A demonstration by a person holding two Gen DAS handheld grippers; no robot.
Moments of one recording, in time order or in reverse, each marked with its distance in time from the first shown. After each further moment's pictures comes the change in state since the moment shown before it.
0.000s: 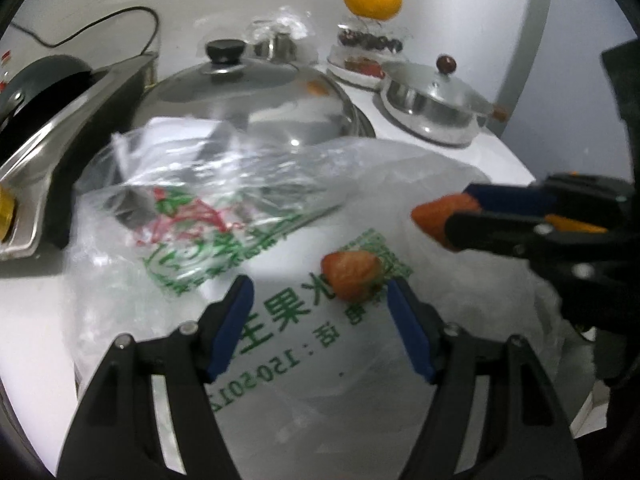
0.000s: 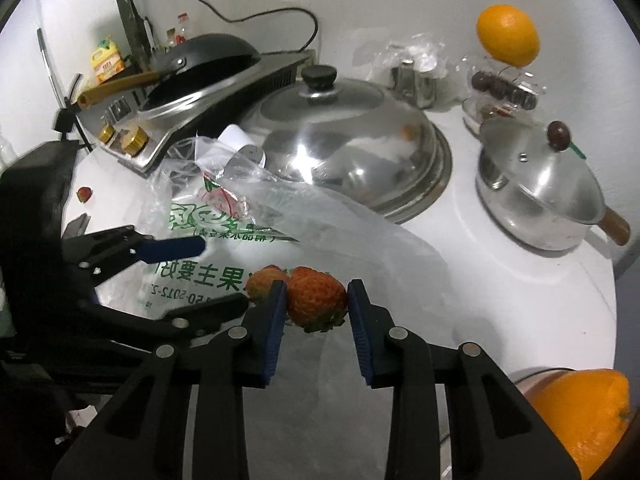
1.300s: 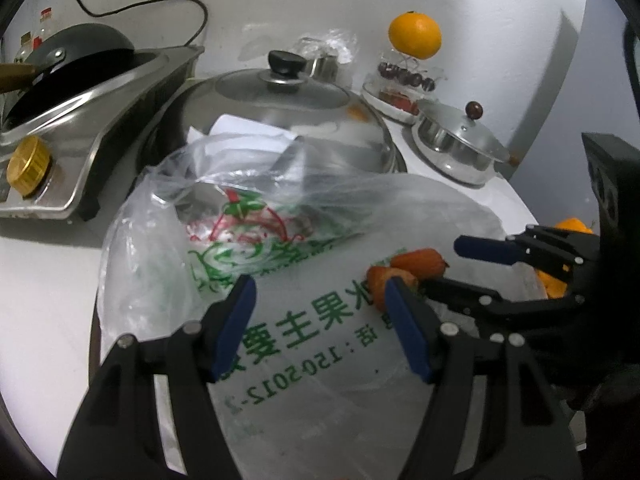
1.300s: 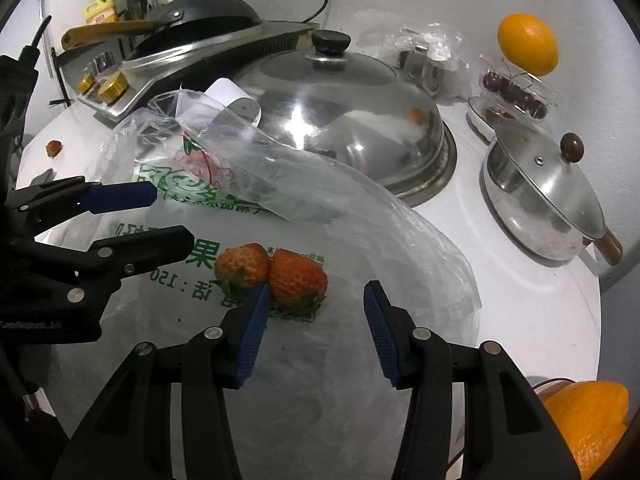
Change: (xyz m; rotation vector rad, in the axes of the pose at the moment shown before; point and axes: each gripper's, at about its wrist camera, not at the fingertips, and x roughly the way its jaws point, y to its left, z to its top) left arm -0.021 0.043 -0.012 -0.155 -0.094 -0.027; right arm 0.043 0.025 -0.004 -0.117 0.087 -0.128
